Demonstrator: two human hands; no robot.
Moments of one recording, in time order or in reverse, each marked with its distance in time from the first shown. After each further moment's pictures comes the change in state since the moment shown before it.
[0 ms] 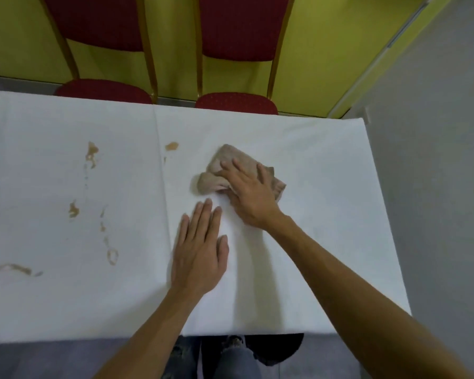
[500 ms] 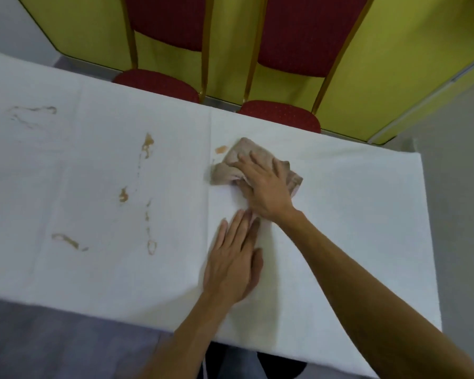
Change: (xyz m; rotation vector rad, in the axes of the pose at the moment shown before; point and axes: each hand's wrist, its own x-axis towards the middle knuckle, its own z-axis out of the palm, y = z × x) left_hand 0.001 -0.002 0.003 -0.110 -0.002 -0.041; right_hand 0.067 -0.036 0.008 0.043 -0.031 -0.116
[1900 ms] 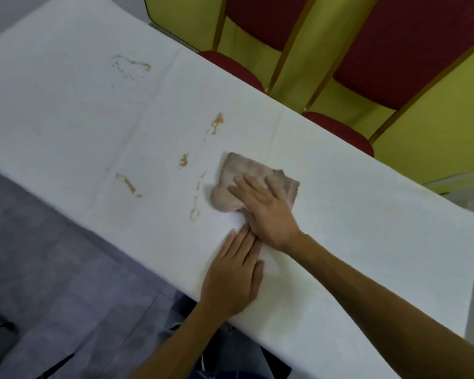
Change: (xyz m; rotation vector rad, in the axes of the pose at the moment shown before) left_hand -0.065 -0.007 -0.003 -0.033 0.203 -0.209; right_hand -0.023 -0.068 0.037 -0.104 -0.054 -0.481
